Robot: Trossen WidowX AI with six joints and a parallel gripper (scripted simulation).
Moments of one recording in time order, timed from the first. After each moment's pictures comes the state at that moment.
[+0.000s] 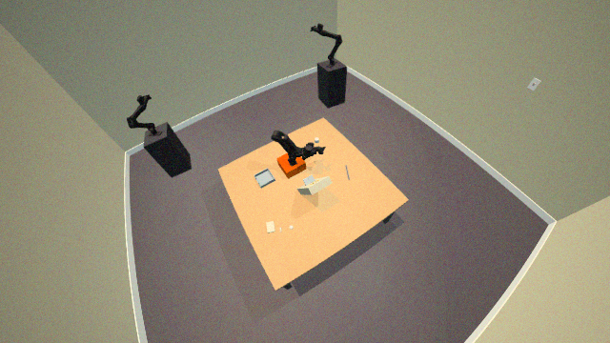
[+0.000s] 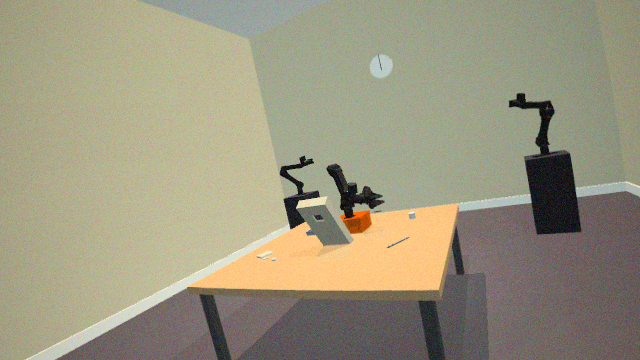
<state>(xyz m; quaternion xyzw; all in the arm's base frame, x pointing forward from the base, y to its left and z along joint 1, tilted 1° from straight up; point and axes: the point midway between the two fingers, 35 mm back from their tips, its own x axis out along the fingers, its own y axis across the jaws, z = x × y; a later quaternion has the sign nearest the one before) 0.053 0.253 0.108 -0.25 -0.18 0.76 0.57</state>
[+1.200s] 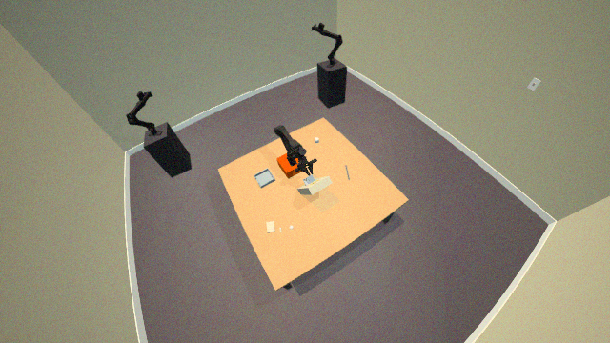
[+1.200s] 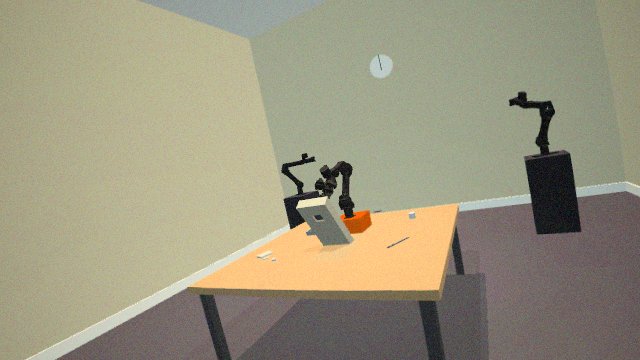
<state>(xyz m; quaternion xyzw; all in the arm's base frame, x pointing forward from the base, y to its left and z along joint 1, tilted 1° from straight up) 0.288 0.035 0.201 0.35 0.28 -0.07 0.89</state>
